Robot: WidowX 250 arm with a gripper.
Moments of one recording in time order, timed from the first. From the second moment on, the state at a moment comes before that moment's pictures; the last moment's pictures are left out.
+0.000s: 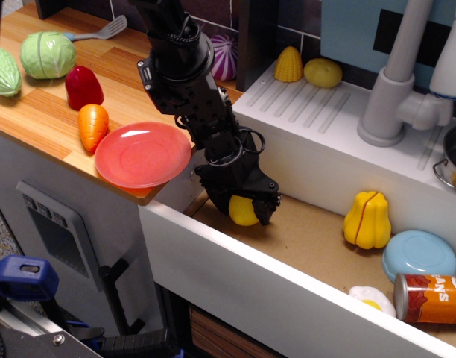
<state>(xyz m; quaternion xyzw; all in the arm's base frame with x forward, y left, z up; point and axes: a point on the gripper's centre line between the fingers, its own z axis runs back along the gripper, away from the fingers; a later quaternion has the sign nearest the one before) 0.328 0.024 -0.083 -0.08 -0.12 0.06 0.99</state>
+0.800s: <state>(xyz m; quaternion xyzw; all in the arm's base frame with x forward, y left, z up) 0.300 0.030 0.062 0.07 -0.04 -0.01 1.00</state>
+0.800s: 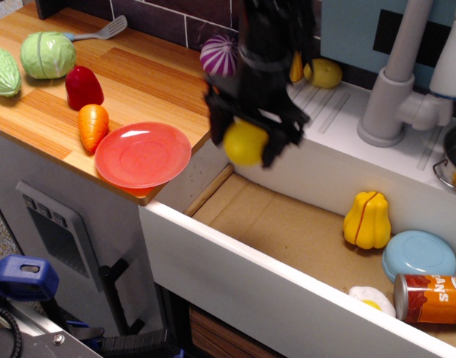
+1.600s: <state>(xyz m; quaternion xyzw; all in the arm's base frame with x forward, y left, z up) 0.275 0.101 0.045 0.00 -0.07 -0.07 1.00</state>
